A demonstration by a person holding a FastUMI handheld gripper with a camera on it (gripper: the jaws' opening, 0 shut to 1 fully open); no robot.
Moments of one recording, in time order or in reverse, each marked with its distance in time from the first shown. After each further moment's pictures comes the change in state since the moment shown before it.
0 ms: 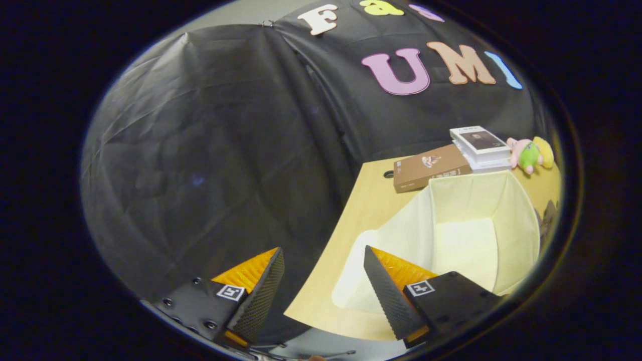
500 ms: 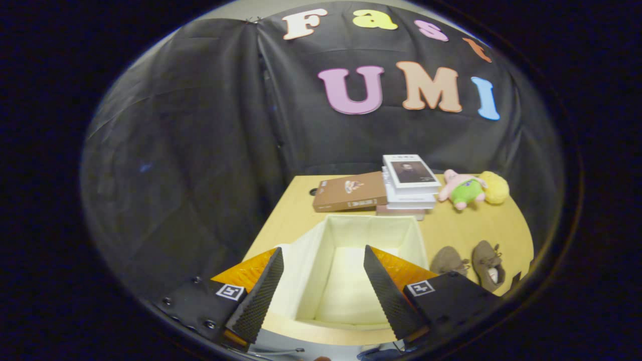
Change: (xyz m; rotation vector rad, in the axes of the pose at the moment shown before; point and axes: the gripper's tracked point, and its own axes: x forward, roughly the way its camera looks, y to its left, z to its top) arm -0.066 -0.152 0.083 -0.076 -0.002 -0.356
